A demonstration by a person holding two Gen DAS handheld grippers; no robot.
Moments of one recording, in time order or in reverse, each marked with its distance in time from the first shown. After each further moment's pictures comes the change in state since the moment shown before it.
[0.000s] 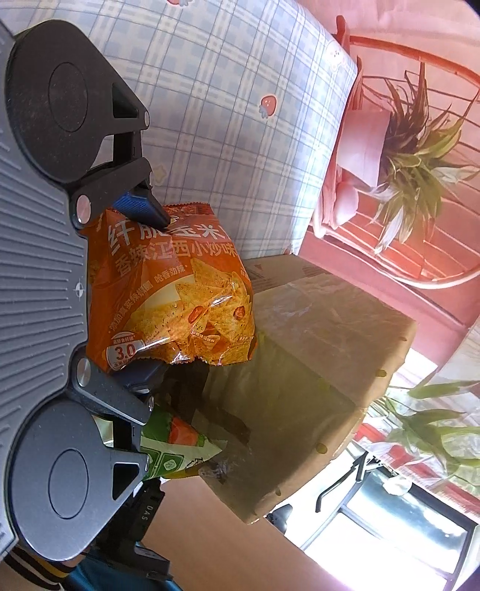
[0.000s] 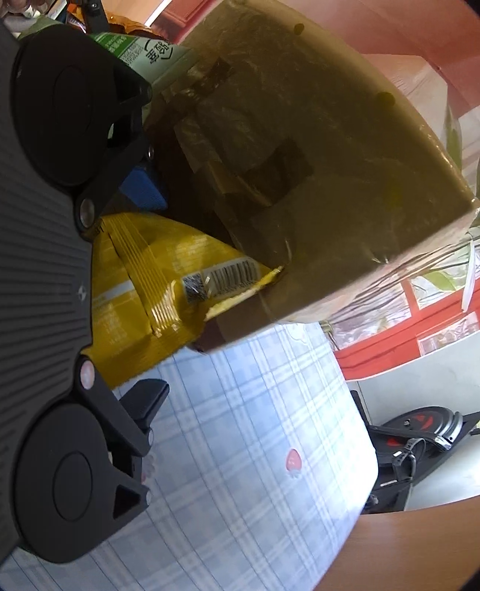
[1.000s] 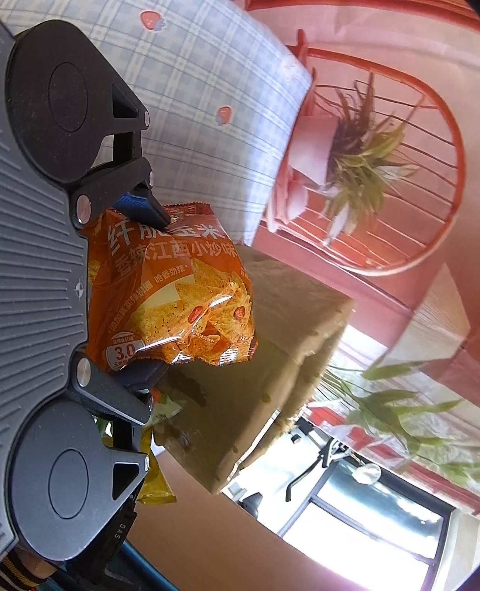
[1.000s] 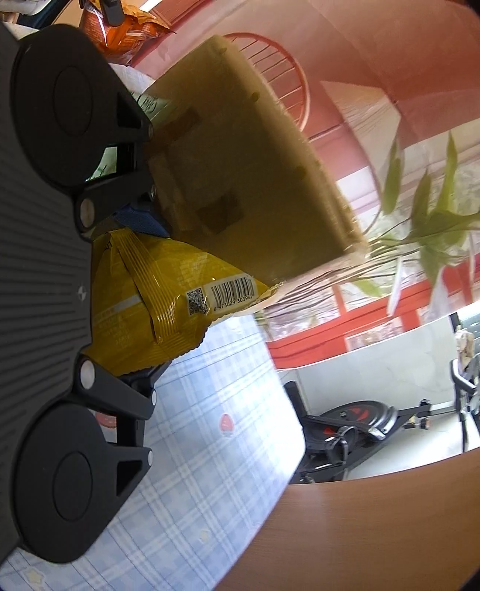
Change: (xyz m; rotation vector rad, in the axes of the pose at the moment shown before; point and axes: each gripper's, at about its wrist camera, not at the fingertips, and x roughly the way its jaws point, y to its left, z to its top) left arm -0.049 -0.026 0.005 0.018 -0.136 0.006; right arm -0.087 0.025 -0.001 -0.075 -0.212 -0.045
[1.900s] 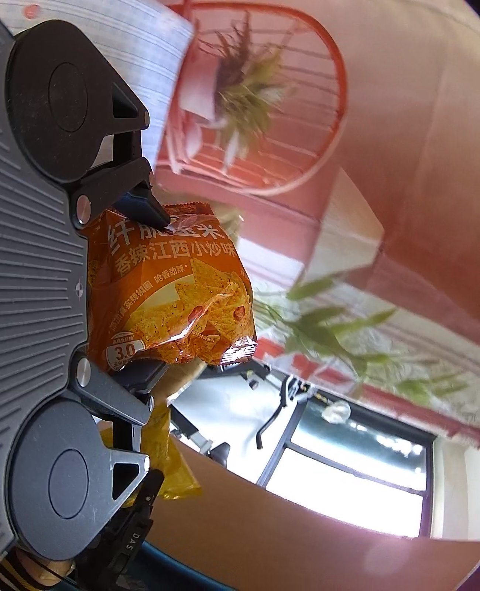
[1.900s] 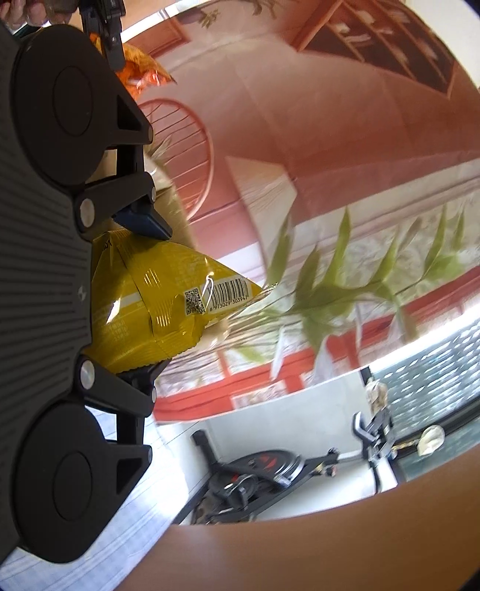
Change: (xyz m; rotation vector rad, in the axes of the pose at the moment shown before) left arm -0.028 -0.081 0.071 0.180 -0.217 -0.142; right arm -0.069 0.053 0.087 -0.057 -0.259 0.177
